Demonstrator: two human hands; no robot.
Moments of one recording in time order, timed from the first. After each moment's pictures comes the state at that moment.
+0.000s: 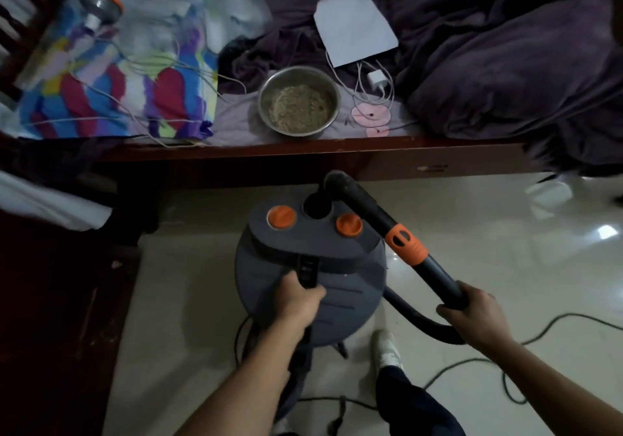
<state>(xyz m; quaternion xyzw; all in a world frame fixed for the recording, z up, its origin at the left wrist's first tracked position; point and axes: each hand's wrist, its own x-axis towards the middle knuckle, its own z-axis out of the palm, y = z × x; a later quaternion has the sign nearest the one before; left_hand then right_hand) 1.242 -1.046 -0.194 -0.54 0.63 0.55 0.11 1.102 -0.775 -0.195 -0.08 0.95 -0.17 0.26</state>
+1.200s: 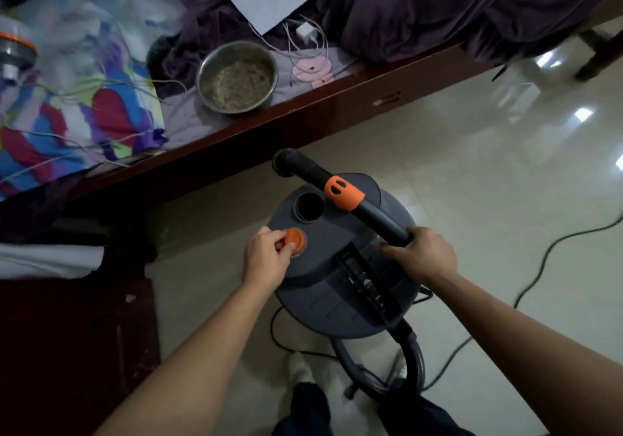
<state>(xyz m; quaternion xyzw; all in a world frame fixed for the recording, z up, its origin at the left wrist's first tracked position) 1.268 -1.088 -0.180 -0.25 0.92 0.29 0.09 1.194 -0.831 -0.183 0.04 0.94 -0.21 0.26</state>
